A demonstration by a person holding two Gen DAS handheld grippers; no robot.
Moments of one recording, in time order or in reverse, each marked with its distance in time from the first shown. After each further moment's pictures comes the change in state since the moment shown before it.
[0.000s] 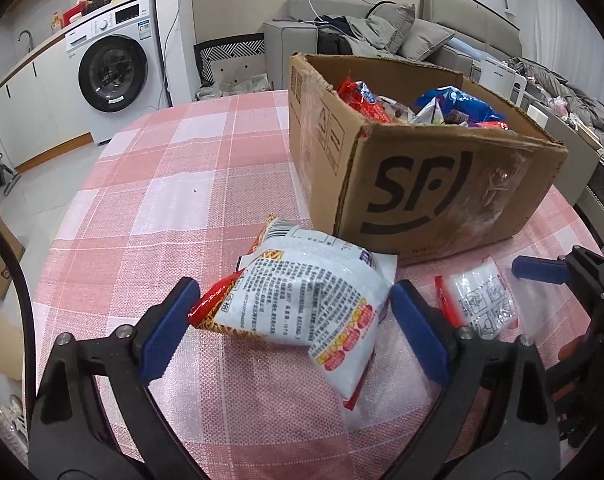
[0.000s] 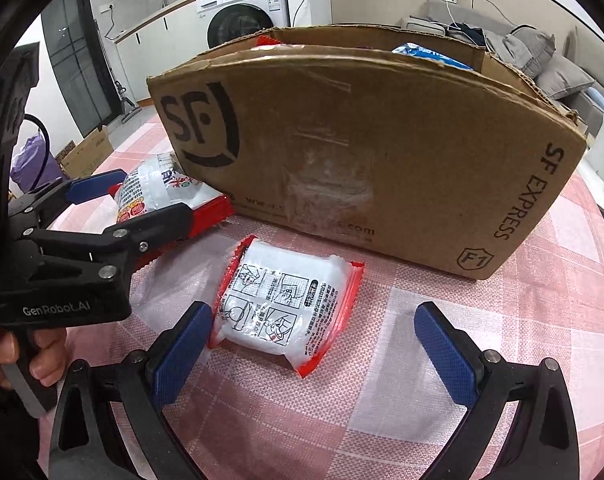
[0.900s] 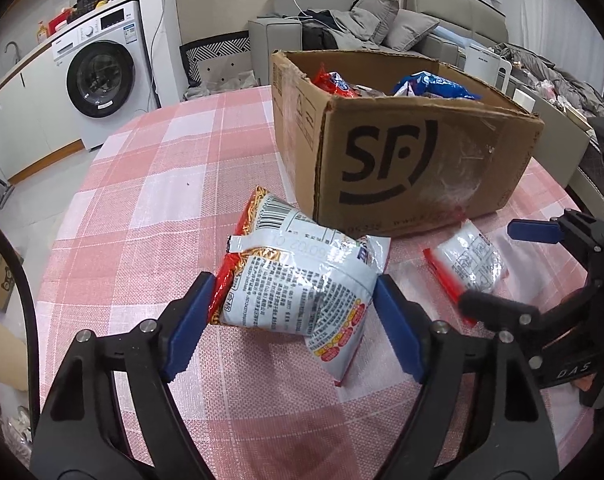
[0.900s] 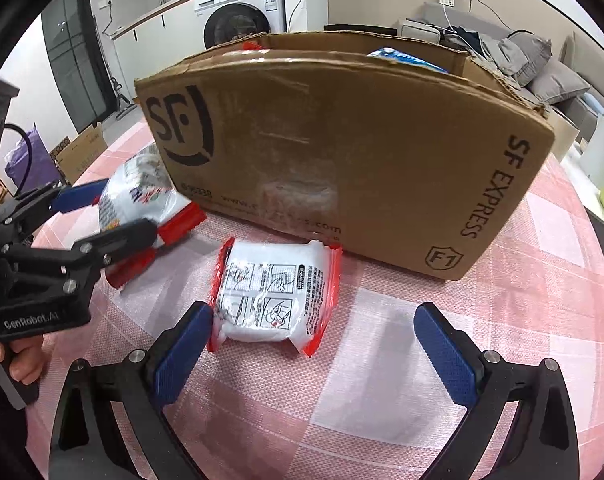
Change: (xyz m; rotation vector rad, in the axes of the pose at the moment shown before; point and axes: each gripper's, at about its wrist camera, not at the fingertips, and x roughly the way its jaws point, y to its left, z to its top) left arm -0.017 -0.006 -0.012 0.051 0.024 -0.027; right arm -0.011 -0.022 -0.003 -0.006 -0.006 -0.022
